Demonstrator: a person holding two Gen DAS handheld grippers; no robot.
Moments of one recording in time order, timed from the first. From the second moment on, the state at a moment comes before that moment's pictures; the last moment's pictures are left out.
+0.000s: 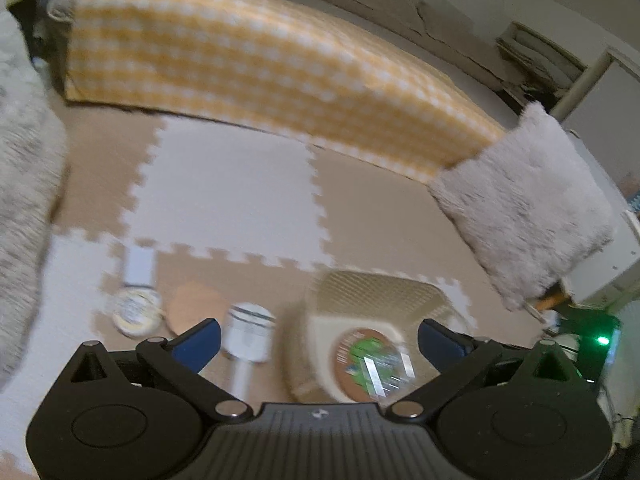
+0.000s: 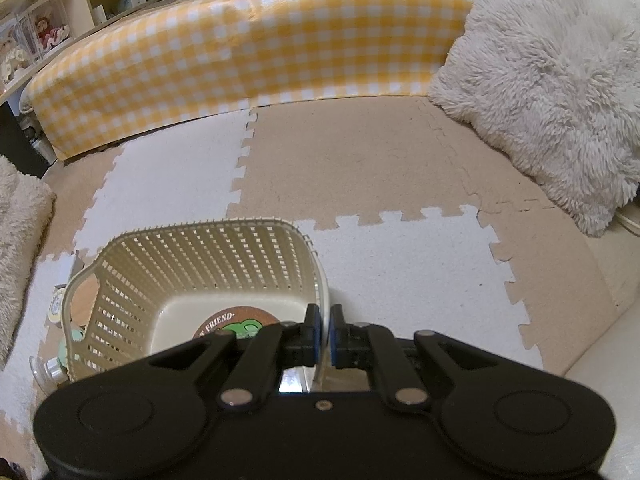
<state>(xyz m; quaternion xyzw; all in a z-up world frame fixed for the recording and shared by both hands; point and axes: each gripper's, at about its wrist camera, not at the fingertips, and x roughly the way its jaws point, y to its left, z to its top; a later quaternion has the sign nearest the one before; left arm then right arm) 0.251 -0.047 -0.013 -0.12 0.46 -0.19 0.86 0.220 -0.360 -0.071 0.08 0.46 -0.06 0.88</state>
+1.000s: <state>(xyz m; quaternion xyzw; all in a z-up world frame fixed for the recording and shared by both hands) 0.319 -0.042 -0.146 0.14 0.49 -0.24 0.83 0.220 -0.359 -0.071 0.07 0.46 -0.06 0.88</state>
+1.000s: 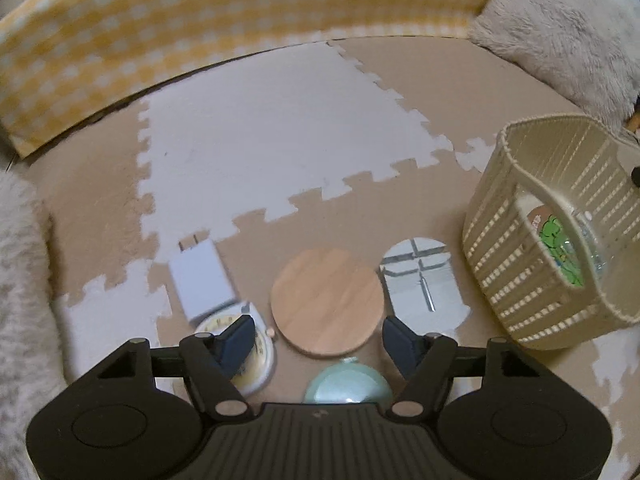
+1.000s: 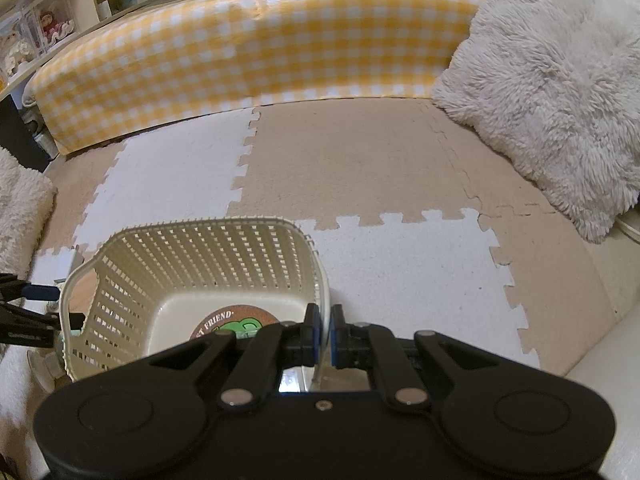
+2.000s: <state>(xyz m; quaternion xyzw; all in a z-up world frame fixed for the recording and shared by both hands) 0.330 -0.050 -0.102 0.05 0.45 -0.23 0.86 0.220 -0.360 -0.071 0.08 0.46 -0.05 0.88</state>
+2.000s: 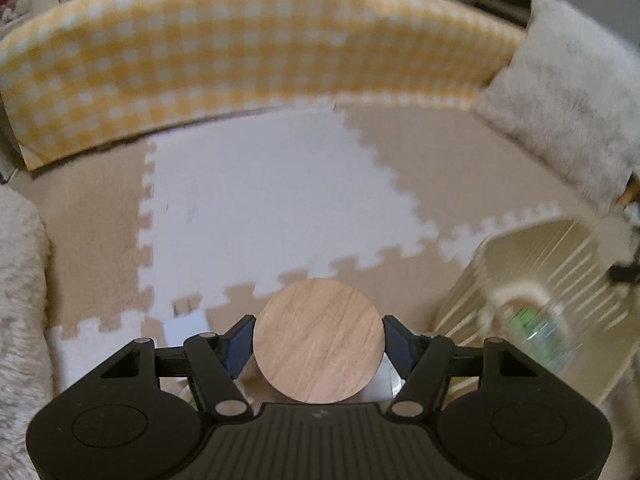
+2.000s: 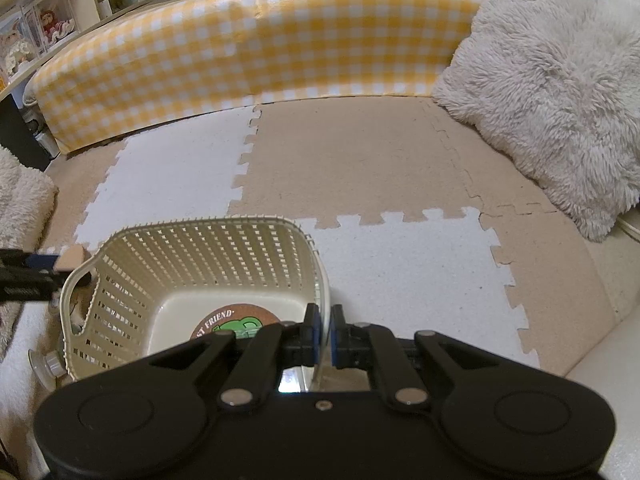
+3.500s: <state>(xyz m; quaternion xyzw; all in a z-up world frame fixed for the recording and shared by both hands) 0.277 -0.240 -0.119 0.12 0.42 -0.41 0.80 0.219 -0.367 -0.070 0.11 0.47 -0.05 0.87</state>
